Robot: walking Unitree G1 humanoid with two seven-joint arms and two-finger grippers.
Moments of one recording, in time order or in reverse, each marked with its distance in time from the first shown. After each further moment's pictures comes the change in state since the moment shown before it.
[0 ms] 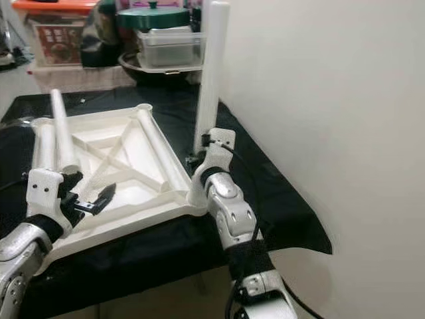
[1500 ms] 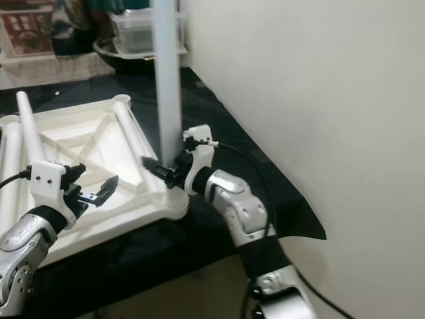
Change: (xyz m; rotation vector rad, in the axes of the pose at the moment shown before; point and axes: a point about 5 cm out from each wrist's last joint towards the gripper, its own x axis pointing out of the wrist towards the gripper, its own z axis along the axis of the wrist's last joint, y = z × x) left arm 0.008 0.001 -0.001 -0.004 -0.005 -0.008; right arm -0.024 0.034 0.019 -0.128 -0.003 0.728
